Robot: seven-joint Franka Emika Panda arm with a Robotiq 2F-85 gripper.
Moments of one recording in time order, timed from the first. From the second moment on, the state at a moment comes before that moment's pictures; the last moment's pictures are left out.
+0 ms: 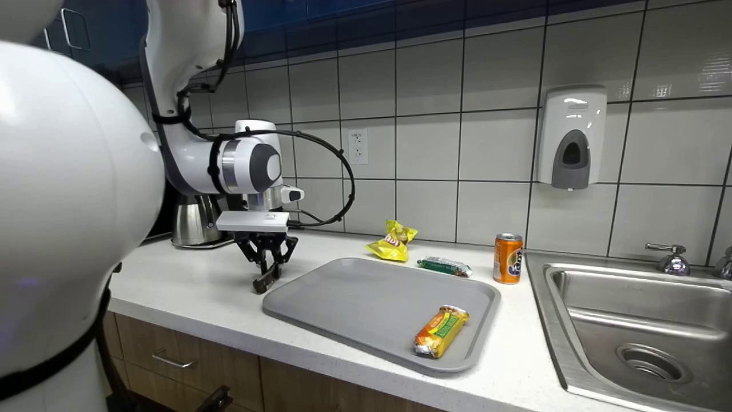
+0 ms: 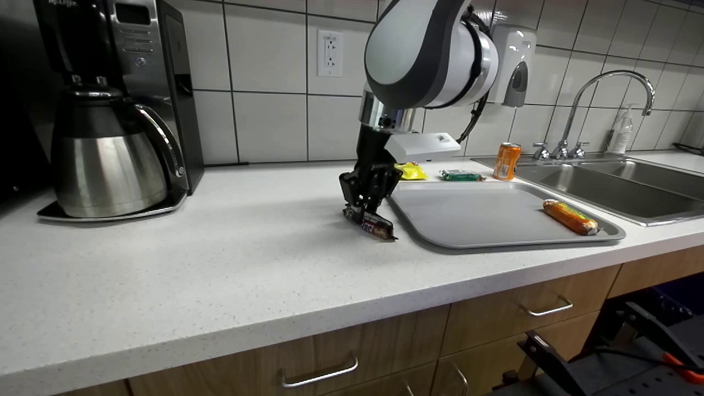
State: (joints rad) arm 0.23 0.25 0.17 -2.42 -0.03 2.82 -0.04
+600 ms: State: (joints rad) arm 0.22 0.25 0.16 -2.41 -0.03 2.82 -0.04
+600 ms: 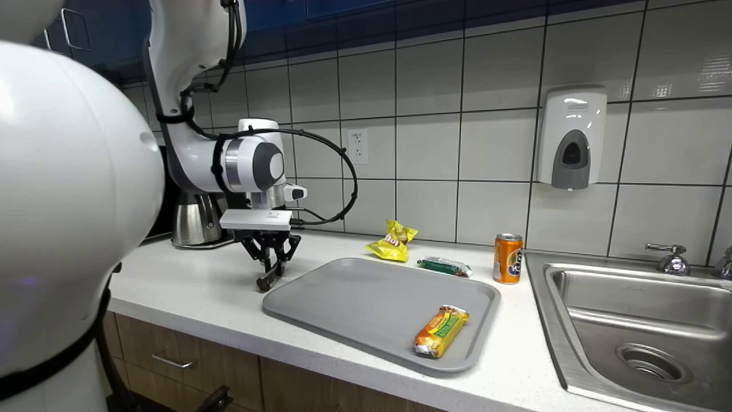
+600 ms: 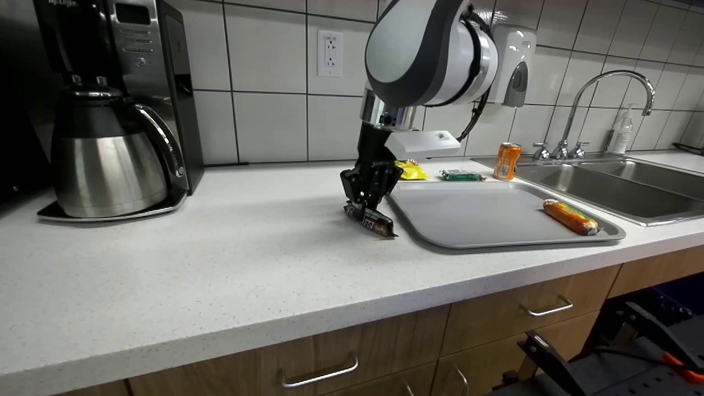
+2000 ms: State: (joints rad) arm 0.13 -0.01 0.09 -2.56 -0.02 2.74 0.01
